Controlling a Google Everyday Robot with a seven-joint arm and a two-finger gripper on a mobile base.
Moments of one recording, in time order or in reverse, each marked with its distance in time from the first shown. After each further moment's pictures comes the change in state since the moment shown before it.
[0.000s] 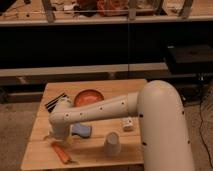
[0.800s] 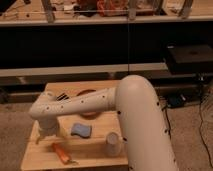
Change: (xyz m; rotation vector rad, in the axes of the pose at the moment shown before) arm -0.009 -0.036 -0.006 -0.177 -0.046 -0.398
